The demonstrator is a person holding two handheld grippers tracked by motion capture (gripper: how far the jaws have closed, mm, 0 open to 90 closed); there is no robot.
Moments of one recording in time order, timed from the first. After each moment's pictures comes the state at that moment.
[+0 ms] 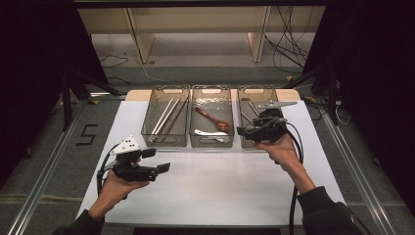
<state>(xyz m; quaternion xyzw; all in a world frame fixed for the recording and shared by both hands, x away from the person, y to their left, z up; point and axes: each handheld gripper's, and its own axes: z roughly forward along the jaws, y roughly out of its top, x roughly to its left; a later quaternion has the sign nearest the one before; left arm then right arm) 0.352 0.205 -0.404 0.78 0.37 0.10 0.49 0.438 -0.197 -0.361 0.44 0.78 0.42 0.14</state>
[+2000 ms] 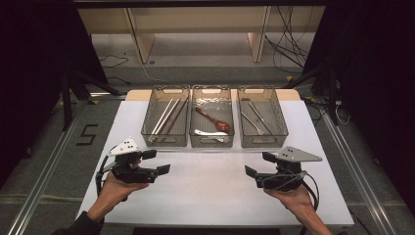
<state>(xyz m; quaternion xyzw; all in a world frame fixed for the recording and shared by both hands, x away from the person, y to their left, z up) 0.348 0.207 -0.403 0.78 0.37 0.09 0.51 0.323 -0.223 -0.400 0.39 0.76 0.49 0.16</state>
